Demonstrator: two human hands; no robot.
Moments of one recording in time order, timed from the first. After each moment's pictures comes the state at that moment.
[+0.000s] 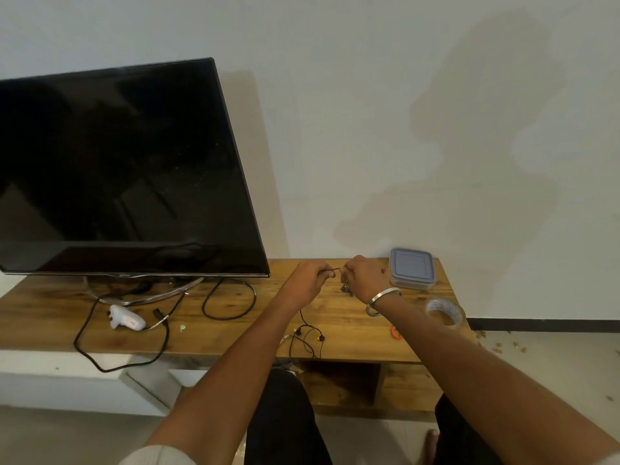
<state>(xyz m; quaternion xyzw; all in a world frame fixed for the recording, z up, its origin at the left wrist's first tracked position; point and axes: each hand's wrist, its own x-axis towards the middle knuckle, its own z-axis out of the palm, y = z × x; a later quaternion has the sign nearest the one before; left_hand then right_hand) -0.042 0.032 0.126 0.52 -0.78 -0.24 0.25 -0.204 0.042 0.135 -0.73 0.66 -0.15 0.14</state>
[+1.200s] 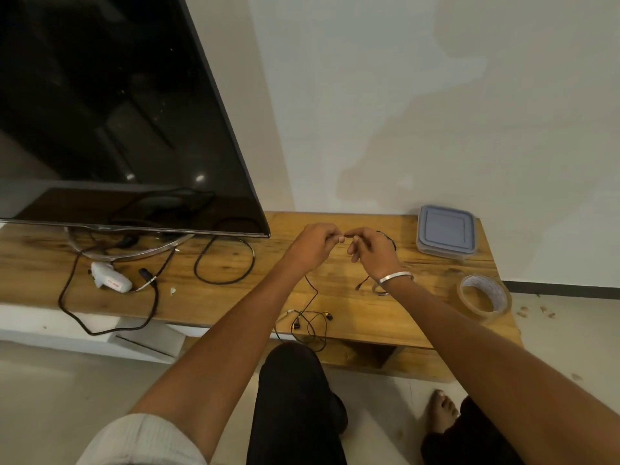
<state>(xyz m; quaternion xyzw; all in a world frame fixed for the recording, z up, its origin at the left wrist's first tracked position) -0.036 -0.051 0.058 0.55 -0.76 -0.26 0.22 -0.195 -0.031 0.042 -0.62 0.57 -0.37 0.40</state>
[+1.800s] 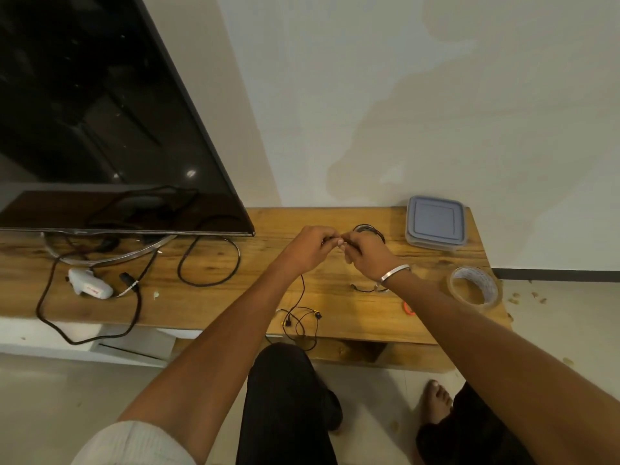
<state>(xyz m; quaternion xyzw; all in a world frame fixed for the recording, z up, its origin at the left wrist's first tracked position) -0.052 -0.060 0.038 0.51 -0.78 -0.30 0.19 -0.220 -0.043 0.029 -0.74 0.53 -0.22 0.36</state>
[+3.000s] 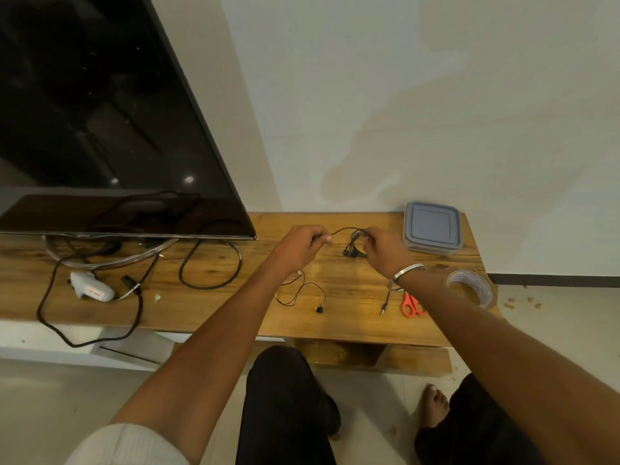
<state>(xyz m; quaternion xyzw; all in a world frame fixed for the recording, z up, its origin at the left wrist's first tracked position) -0.031 -0.060 0.047 0.53 -0.77 -0.29 0.21 -0.241 -0.041 0.046 -0.71 0.63 -0.20 0.24</state>
